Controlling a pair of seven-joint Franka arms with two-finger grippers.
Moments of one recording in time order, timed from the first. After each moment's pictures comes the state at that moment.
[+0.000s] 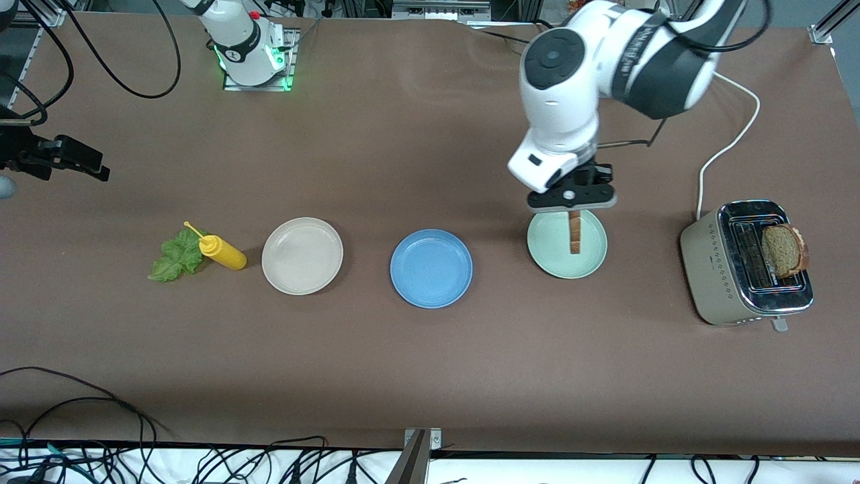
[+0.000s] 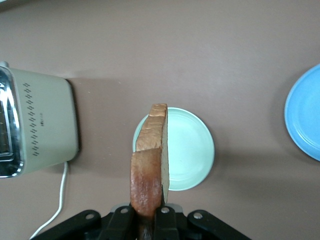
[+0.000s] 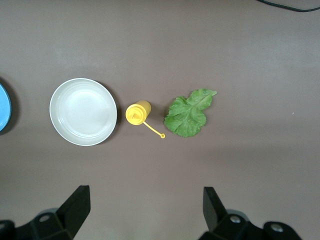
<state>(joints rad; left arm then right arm) -0.04 0.32 -0.64 -1.57 0.48 1.62 -0.72 -0.03 0.10 0.00 -1.49 0.02 1.54 -0.02</state>
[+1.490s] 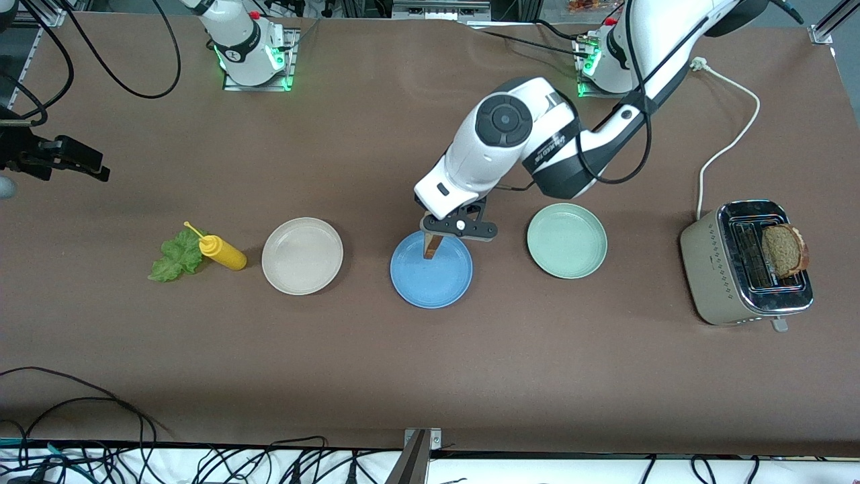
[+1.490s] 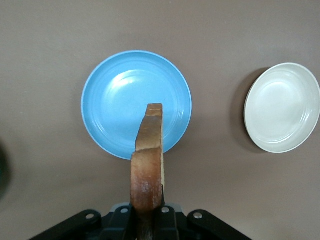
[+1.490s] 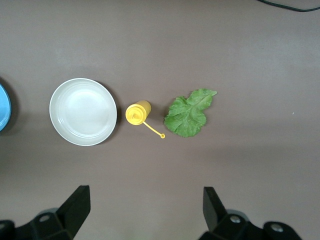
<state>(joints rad) -0.06 0.74 -0.86 -1.35 0.34 1.97 -0.82 -0.03 0.10 0.00 -1.49 0.02 1.54 -0.02</state>
